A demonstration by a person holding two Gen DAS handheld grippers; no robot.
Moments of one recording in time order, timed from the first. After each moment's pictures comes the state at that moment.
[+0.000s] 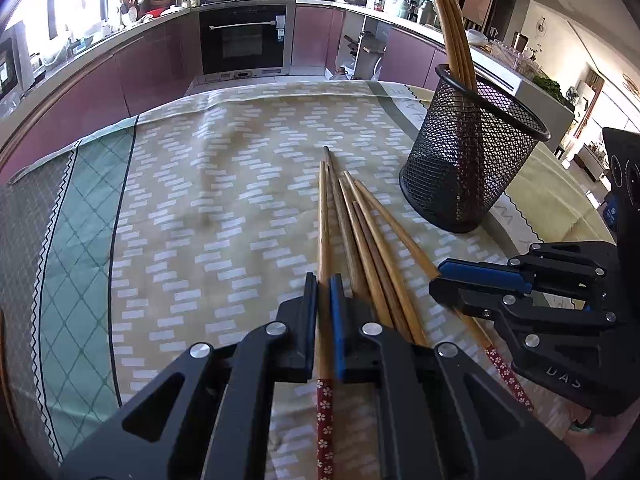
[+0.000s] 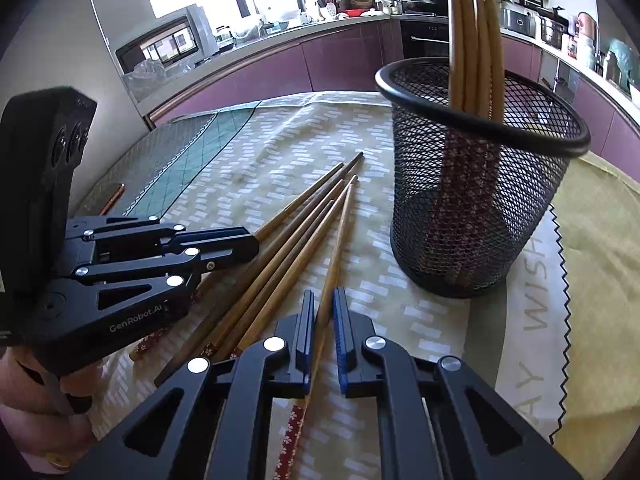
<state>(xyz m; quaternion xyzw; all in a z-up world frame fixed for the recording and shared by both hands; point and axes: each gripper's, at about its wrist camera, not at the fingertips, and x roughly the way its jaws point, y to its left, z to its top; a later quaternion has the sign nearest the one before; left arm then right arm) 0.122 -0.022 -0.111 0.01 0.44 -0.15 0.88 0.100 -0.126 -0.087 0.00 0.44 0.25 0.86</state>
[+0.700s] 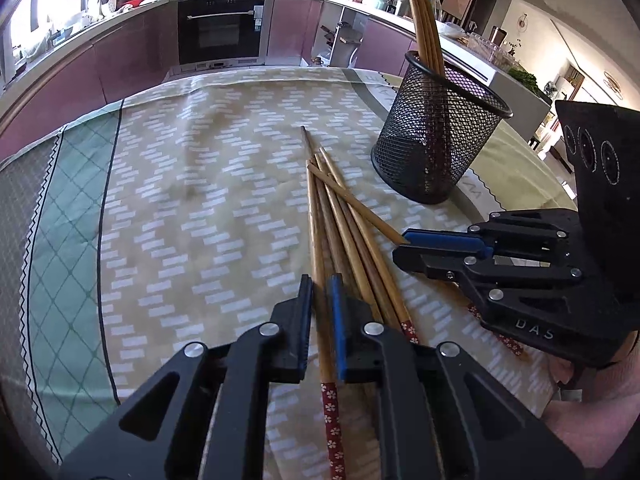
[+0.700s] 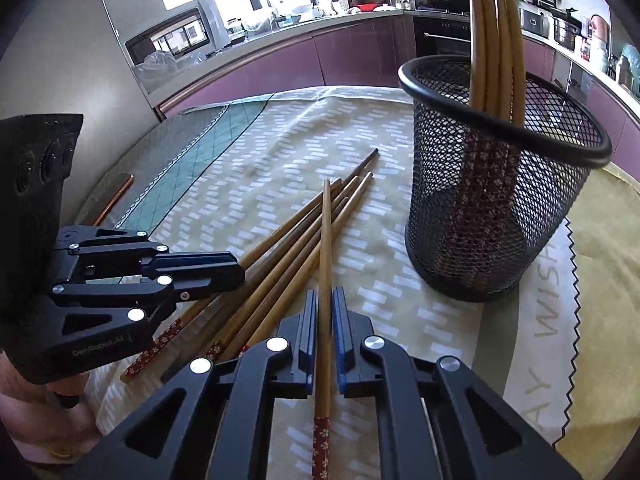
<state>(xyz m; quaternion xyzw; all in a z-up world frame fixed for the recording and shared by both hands) 0.108 -0.013 -0.112 0.00 0.46 -0.20 0.86 0.101 -0.121 -0.085 -0.01 0.45 0.27 0.85</state>
